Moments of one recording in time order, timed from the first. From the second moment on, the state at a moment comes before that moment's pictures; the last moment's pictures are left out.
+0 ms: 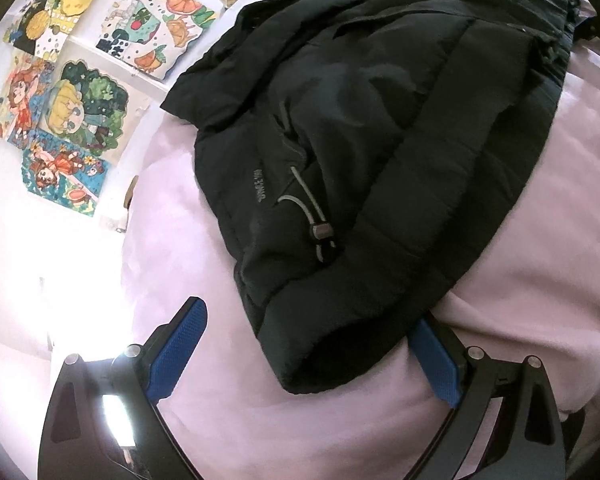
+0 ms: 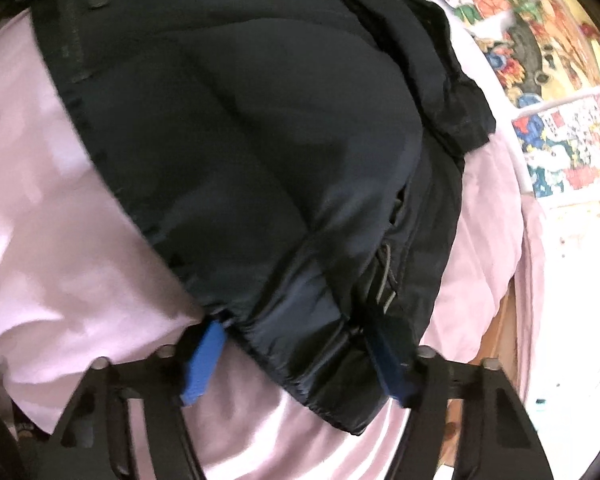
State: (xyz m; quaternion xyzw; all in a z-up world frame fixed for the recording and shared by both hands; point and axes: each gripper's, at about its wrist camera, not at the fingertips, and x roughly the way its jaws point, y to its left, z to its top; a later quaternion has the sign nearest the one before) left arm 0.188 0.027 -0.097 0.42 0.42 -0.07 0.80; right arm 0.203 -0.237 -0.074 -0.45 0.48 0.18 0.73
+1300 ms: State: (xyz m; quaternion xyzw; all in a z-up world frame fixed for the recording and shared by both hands) left arm 0.144 0.038 0.057 0.18 0.28 -0.09 0.94; right arm 0.189 -0.264 0.066 -0.27 0.32 0.10 0.90
